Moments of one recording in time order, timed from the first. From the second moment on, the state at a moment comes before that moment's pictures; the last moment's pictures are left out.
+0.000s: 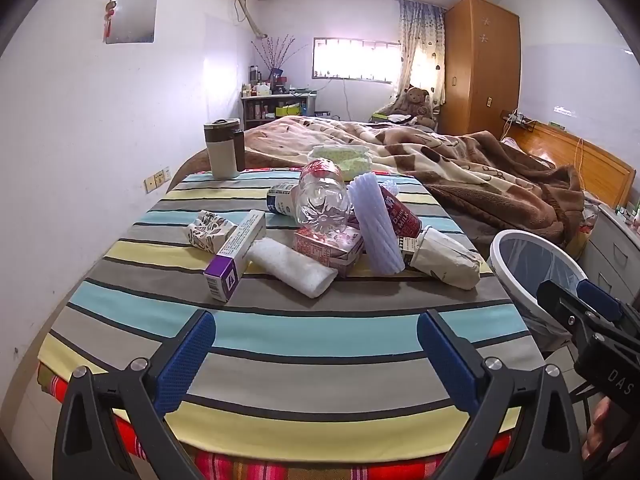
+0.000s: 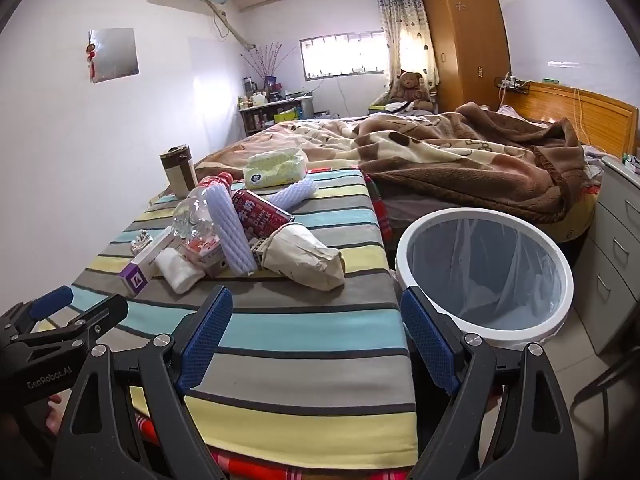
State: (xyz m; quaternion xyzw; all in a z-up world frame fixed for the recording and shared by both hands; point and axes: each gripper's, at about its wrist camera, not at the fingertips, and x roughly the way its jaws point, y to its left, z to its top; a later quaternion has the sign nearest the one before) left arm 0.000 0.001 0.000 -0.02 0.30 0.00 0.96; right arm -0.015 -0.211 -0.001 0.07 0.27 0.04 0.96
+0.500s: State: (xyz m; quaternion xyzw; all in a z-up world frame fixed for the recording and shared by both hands) left arm 0.000 -0.003 0.004 -0.02 0.30 0.00 0.95; right arm -0.017 -0.211 0.000 0.07 0.28 0.04 0.96
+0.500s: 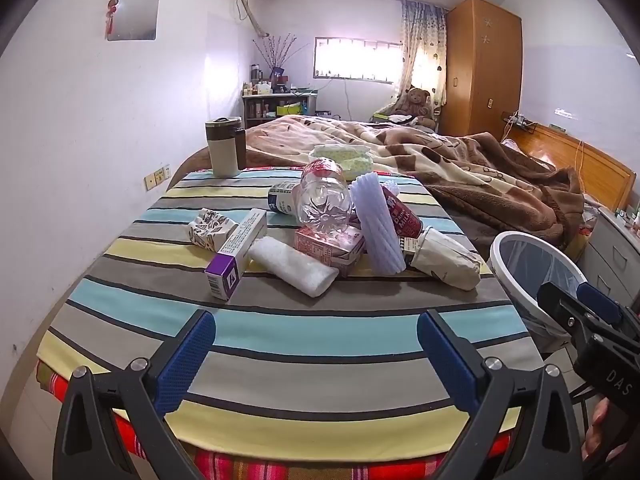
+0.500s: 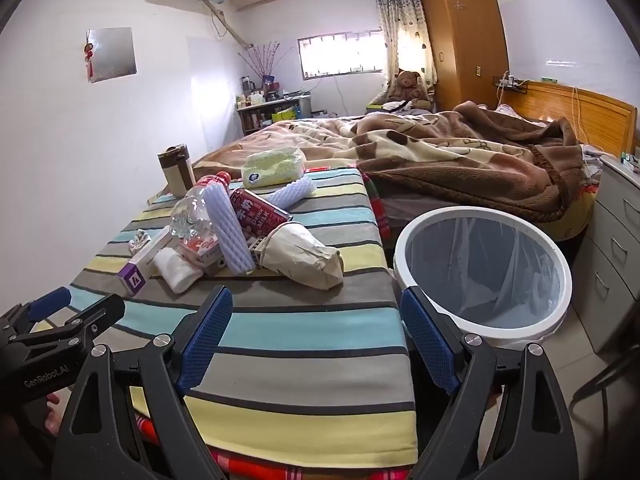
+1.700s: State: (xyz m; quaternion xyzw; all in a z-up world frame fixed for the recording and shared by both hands) left arm -0.003 0.003 0.002 -0.02 0.30 0.00 0.95; right arm -0.018 -0.210 0.001 0.06 0.28 0.04 0.96
